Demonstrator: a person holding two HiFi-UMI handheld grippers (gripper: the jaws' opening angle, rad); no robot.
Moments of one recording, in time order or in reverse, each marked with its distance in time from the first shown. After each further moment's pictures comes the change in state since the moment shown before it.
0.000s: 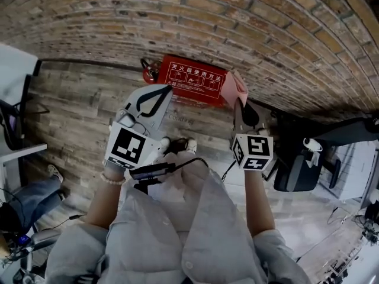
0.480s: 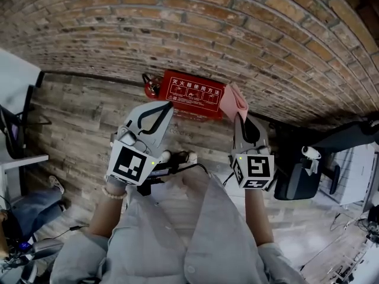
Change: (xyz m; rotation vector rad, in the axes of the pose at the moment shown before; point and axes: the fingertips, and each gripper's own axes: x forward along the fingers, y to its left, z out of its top) left arm -0.022 -0.004 0.030 0.031 -0.058 0.002; right arm -0.035 0.017 0.044 -0.053 -0.078 0.003
